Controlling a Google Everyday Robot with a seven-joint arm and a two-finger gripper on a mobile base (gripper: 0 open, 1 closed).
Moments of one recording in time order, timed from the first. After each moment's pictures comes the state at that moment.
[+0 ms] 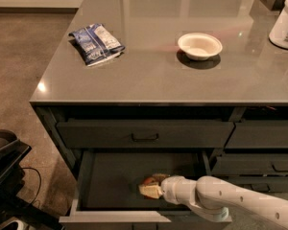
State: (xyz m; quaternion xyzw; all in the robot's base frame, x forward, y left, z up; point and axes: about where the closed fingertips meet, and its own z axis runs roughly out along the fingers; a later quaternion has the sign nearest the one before) arm 0.482 -0.037 0.448 -0.24 0.85 0.31 0.36
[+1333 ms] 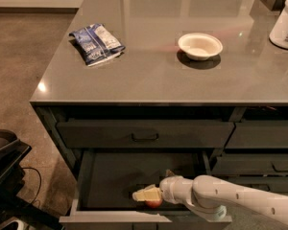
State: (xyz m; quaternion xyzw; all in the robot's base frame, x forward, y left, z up) arm 0.485 -0.037 0.440 -0.24 0.86 0.29 0.35
